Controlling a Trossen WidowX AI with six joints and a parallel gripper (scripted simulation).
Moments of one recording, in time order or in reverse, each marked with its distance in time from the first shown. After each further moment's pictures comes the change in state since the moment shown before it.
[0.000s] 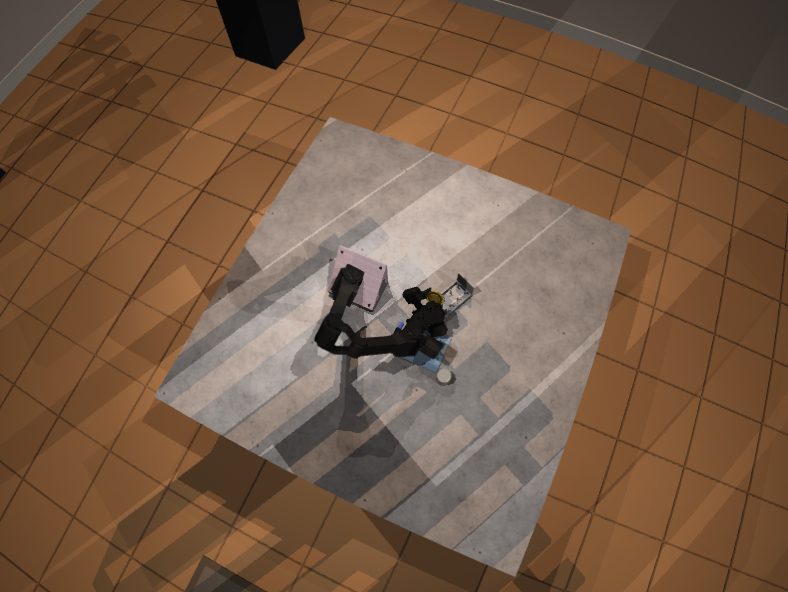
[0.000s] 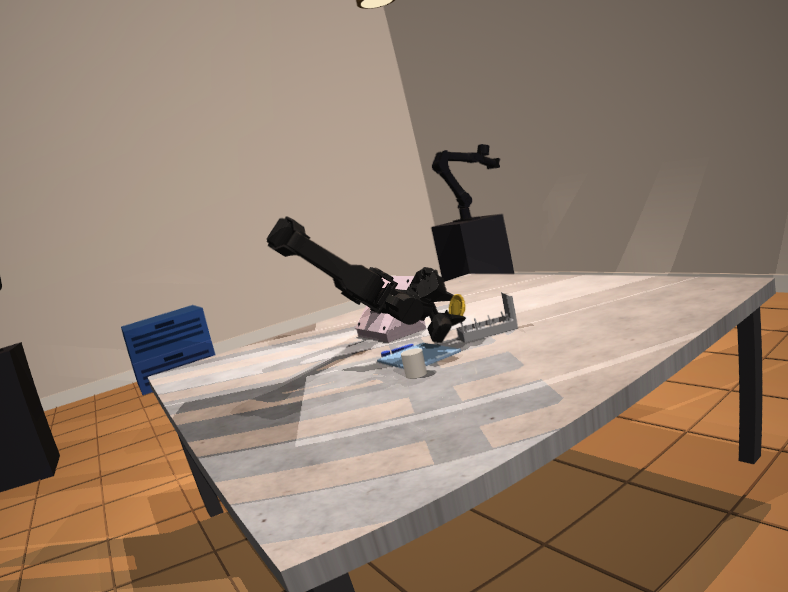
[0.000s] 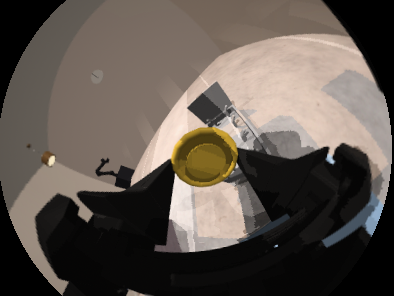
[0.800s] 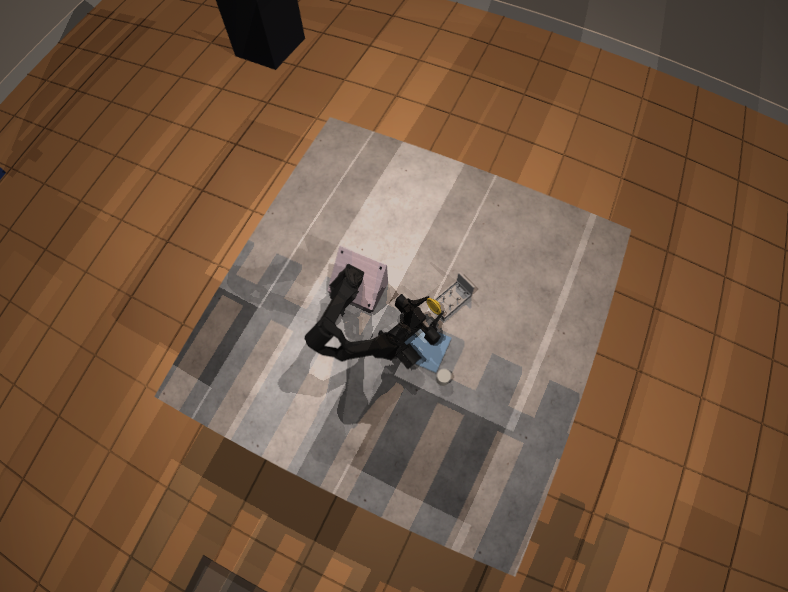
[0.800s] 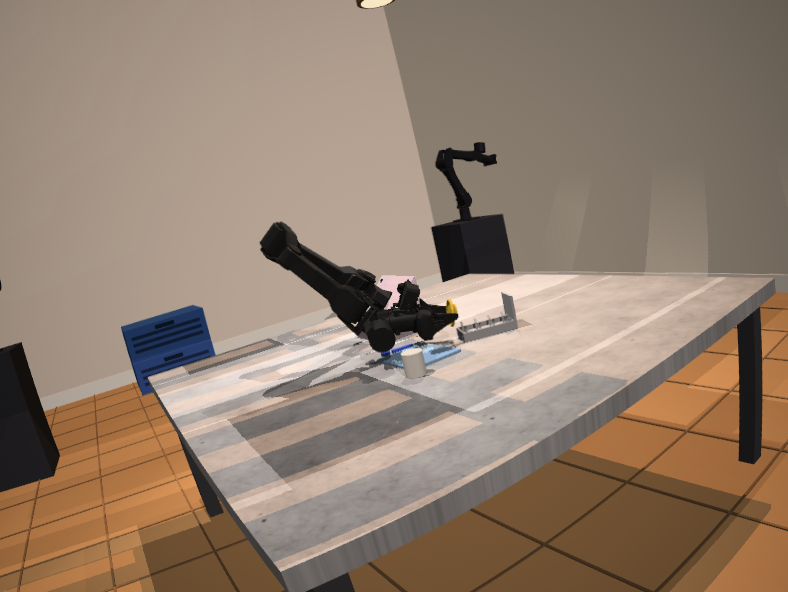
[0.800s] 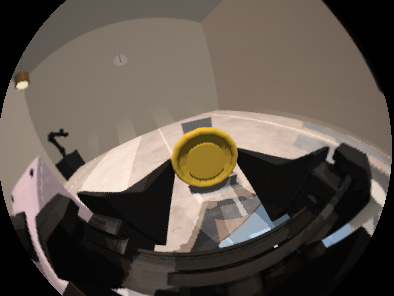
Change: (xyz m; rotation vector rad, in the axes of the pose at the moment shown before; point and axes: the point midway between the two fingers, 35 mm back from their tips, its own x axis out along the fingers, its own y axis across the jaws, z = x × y) arm -0.020 -0.014 -0.013 -0.560 -0.363 -0.200
